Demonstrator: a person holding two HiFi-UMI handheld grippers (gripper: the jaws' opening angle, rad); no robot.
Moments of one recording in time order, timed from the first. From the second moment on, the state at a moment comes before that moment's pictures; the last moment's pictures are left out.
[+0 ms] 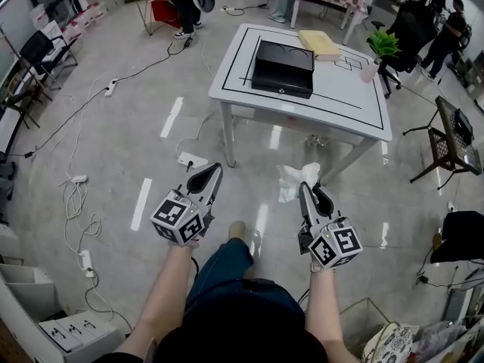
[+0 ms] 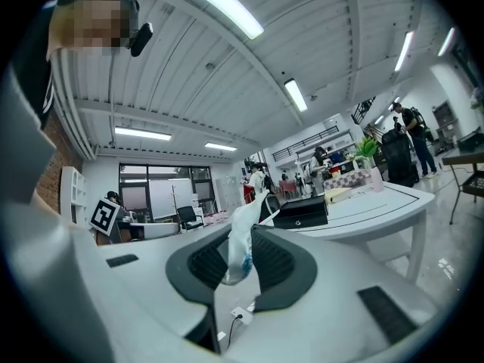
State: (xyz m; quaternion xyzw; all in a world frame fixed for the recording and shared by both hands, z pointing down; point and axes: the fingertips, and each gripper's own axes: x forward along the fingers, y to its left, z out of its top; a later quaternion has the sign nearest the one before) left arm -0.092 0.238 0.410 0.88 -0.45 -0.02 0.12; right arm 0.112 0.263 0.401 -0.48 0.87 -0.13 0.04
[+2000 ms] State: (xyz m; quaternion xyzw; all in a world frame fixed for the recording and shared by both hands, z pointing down) left arm -0.068 -0.050 0.401 0.92 -0.38 -0.03 0.12; right arm 0.124 0.012 0.388 -0.54 0.83 -0.13 0.06
